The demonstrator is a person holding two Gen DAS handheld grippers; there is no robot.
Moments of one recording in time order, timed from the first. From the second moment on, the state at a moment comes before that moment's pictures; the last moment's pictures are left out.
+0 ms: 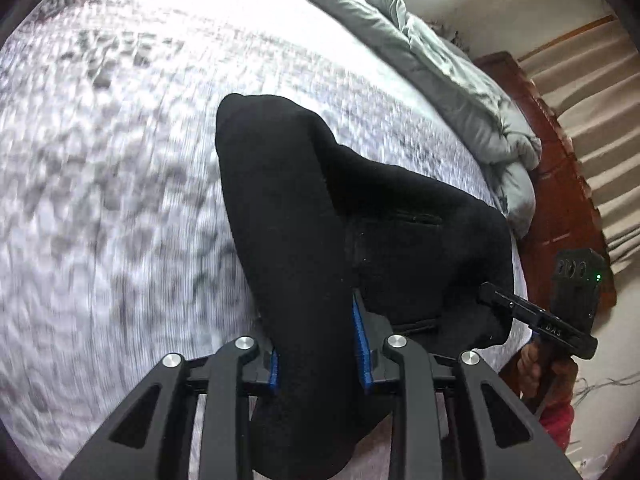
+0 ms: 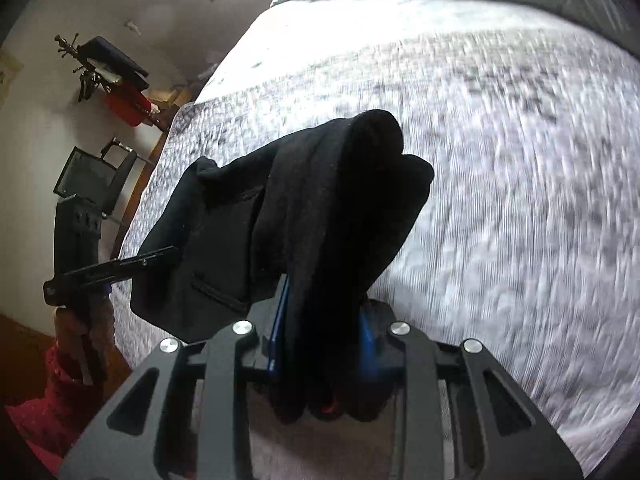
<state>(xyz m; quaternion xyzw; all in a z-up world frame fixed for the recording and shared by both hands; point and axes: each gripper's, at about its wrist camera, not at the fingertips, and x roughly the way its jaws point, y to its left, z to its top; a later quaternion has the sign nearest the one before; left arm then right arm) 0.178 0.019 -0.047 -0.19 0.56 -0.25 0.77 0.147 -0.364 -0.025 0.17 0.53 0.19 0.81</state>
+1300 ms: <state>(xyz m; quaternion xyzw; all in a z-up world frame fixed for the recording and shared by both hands) 0.162 -0.006 -0.097 -0.06 0.56 -0.11 0.82 0.165 -0.380 -0.108 0.14 0.57 0.07 0.81</state>
